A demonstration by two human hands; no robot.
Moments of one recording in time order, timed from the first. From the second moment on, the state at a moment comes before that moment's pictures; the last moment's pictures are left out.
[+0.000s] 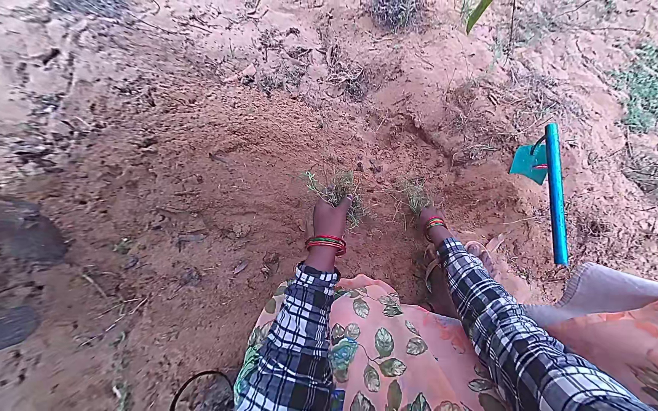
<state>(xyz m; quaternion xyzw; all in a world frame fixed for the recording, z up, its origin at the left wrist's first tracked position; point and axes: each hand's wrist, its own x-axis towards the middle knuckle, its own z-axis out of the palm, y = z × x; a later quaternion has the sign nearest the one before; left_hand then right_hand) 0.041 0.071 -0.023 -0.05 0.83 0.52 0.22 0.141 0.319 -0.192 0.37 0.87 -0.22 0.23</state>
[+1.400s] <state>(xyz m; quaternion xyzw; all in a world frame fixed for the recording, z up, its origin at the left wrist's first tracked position) 0.034 0.064 -0.022 -0.13 0.75 0.62 0.19 0.117 0.238 -0.106 0.23 0.82 -0.52 0.04</state>
